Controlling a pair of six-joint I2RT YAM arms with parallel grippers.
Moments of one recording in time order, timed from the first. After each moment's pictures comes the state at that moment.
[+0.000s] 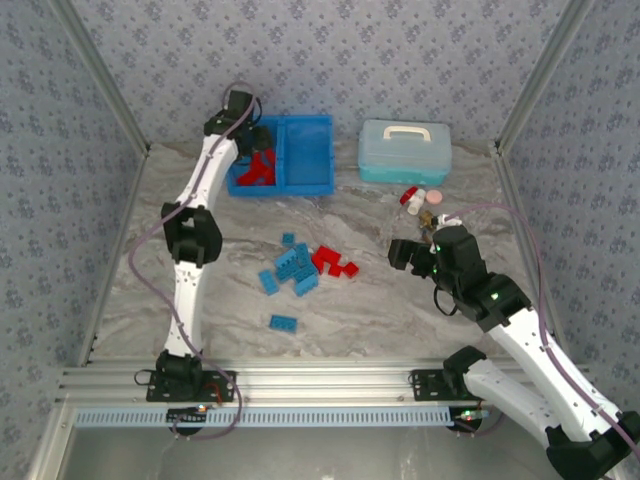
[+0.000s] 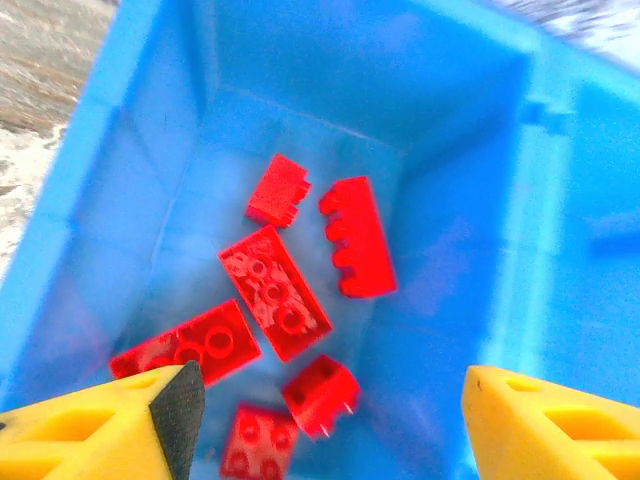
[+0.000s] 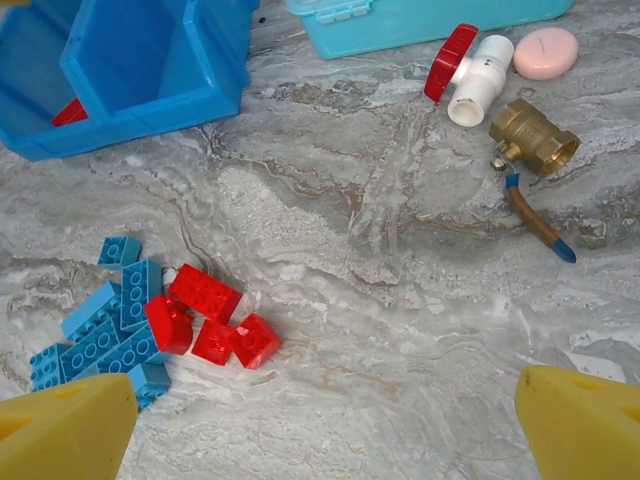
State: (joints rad) left arm -0.25 2.43 2.54 -0.97 -0.09 -0.55; right arm 0.52 0.76 0.83 -0.72 0.18 0.54
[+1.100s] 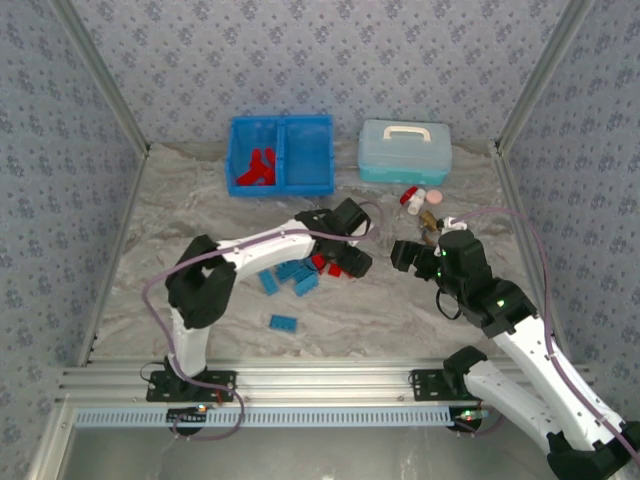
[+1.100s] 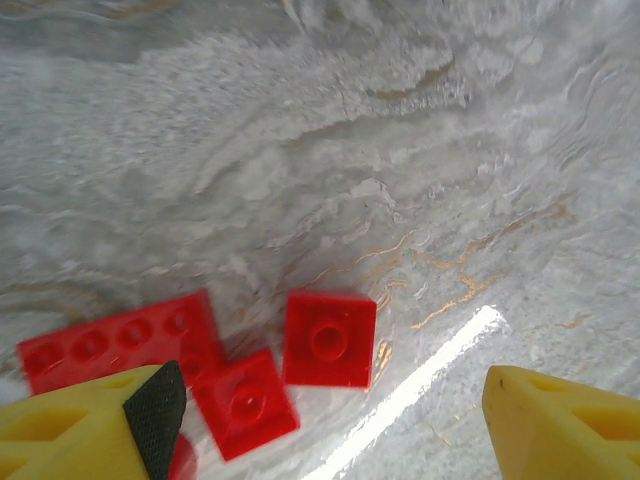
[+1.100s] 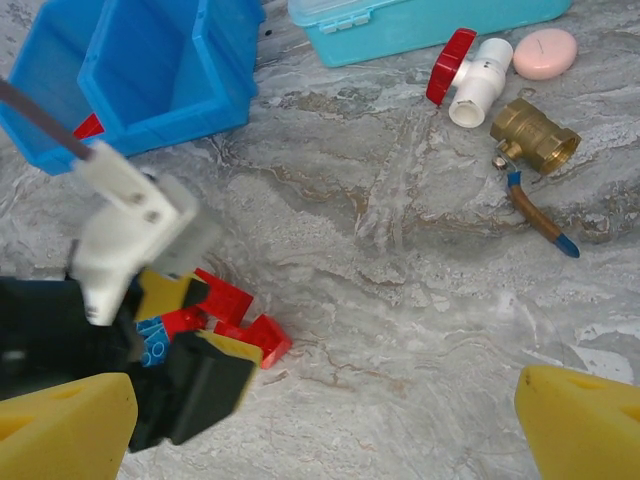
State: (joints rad) left arm -0.93 1.98 1.53 -0.66 0.02 -0.17; right arm 0.51 0.71 0.82 -0.73 0.17 0.56
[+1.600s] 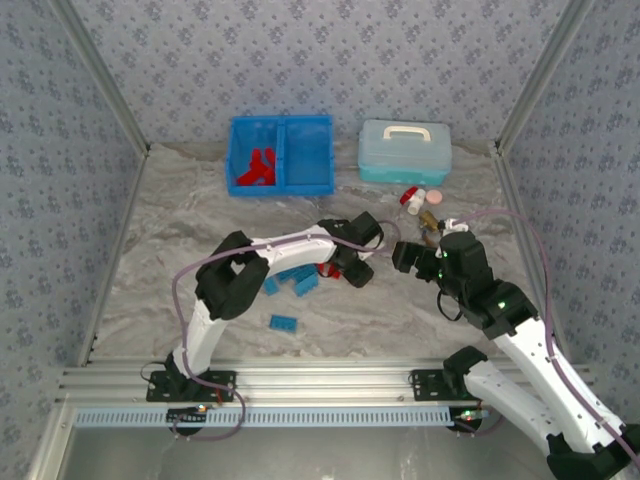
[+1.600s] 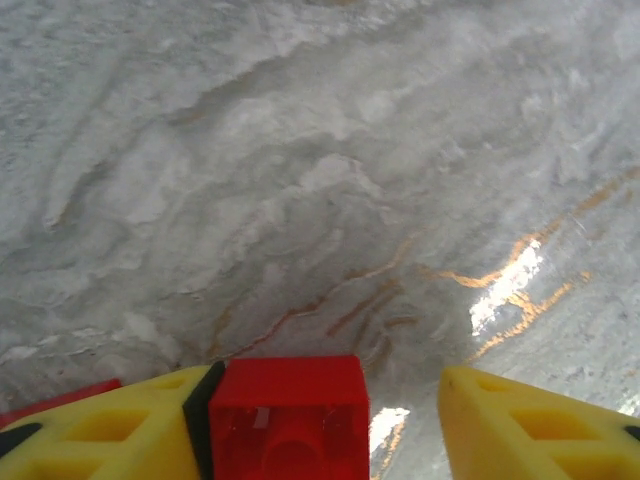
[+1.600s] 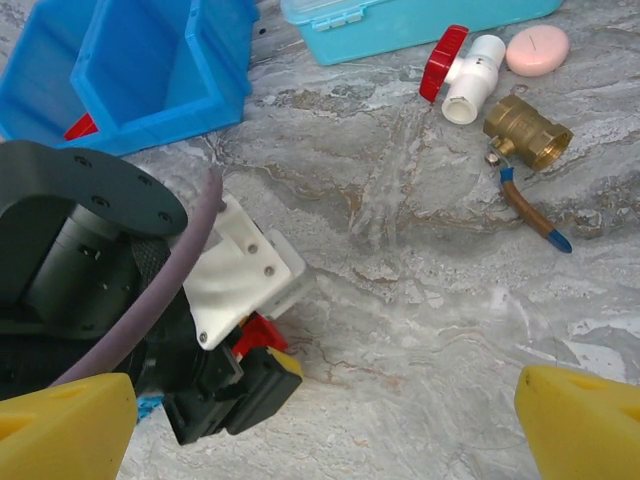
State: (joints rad) left arm -0.97 2.15 1.62 -0.70 0.01 -0.06; right arm 0.50 0.70 0.81 -0.73 0.17 0.56
